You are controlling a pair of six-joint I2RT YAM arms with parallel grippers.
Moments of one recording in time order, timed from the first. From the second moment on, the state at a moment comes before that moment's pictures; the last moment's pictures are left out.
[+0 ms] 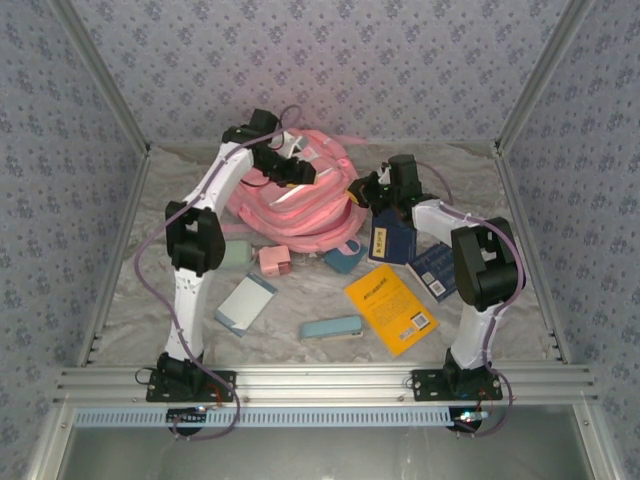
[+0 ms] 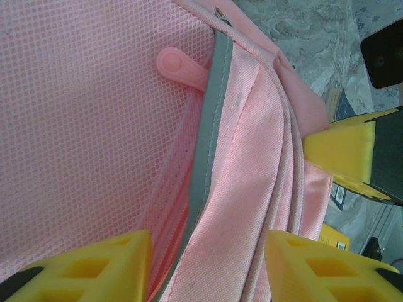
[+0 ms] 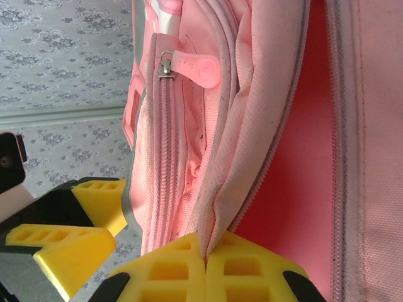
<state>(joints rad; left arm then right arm) -0.34 2.34 2.30 -1.08 0.69 -0.10 0.30 1.87 1.21 0.13 -0.56 1.16</state>
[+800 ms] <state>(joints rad) -0.30 2.34 2.11 -0.89 0.89 -0.21 0.30 1.93 1.27 0.13 -0.59 1.16</state>
